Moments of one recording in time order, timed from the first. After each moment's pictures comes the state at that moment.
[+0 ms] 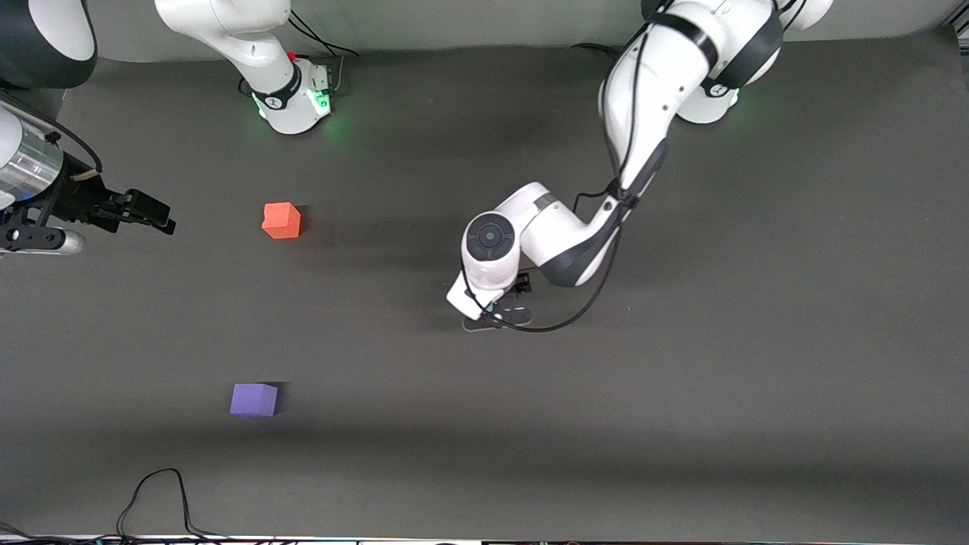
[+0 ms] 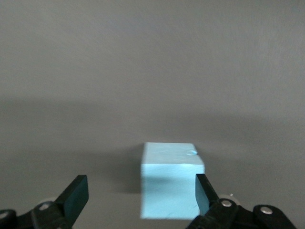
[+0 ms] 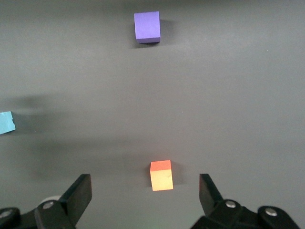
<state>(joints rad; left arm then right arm) -0.56 0.85 -0.24 -1.21 0.15 2.00 -0.91 0.04 -0.08 -0.04 -1.79 0.02 1.69 0.09</state>
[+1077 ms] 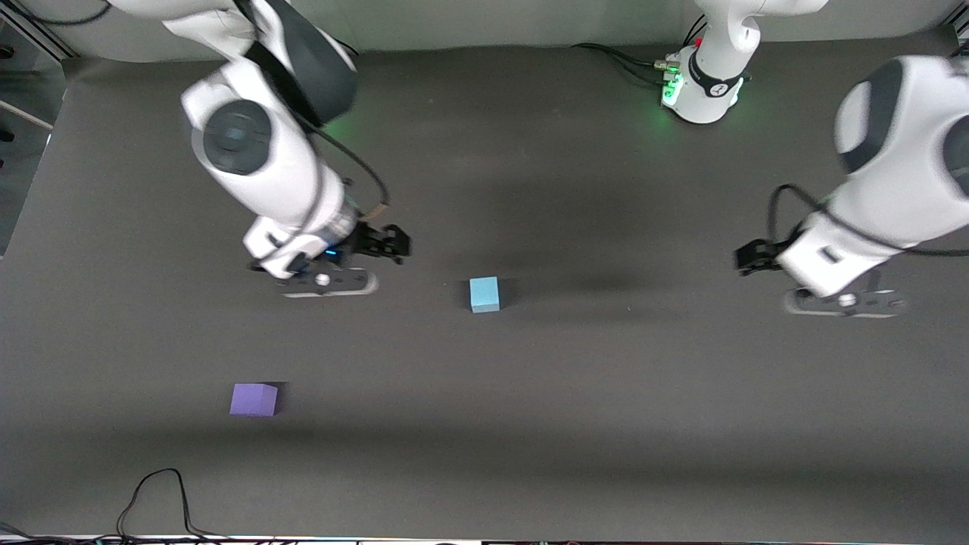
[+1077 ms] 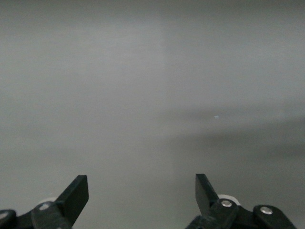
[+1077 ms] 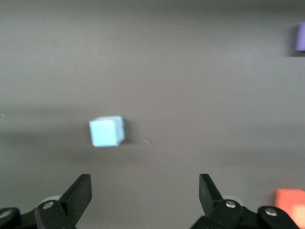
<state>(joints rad) -0.12 0.14 0.02 -1.61 0.04 1.69 -0.05 0.16 0.46 0.51 -1.38 -0.14 1.81 0.67</state>
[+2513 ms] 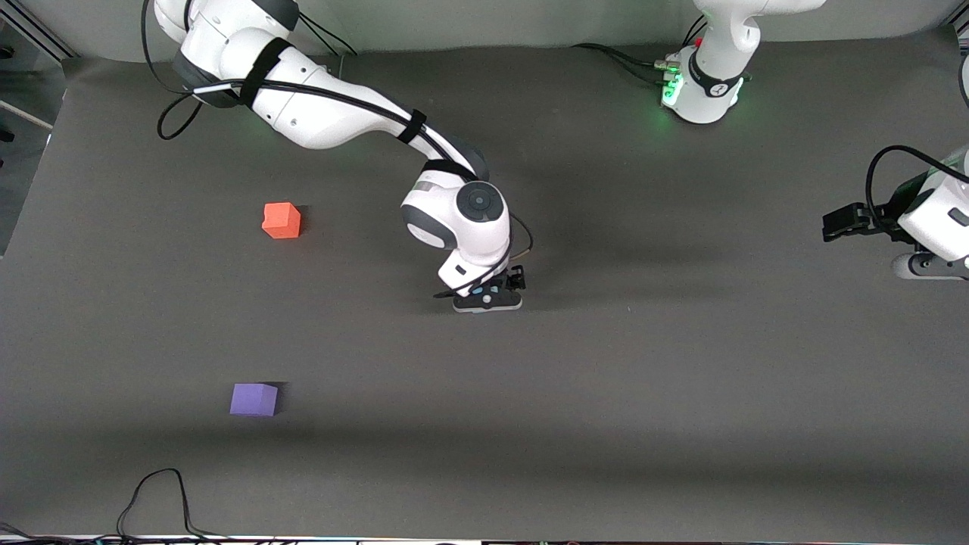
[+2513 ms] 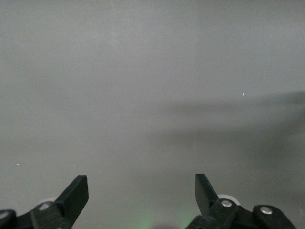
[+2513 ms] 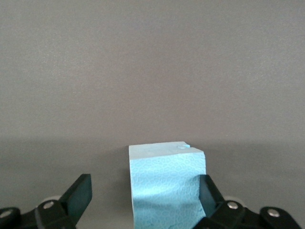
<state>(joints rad) -0.04 0.08 0.04 -1.64 0.03 1.58 0.03 0.39 0.88 0.50 -1.42 -0.59 2.22 1.07</state>
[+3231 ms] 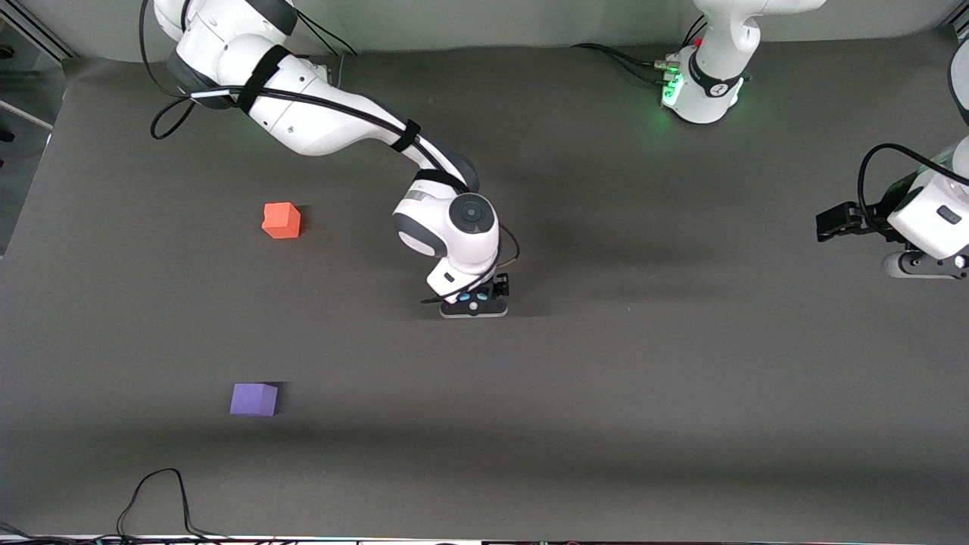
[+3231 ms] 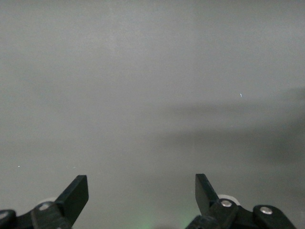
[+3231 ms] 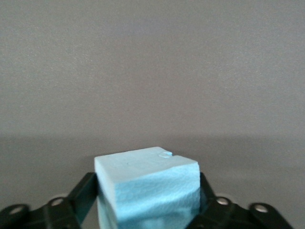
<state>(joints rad) -0.04 0.07 0.03 -1.64 0.04 1.59 0.02 0.38 0.88 0.47 -1.47 -0.62 2.22 1.07</state>
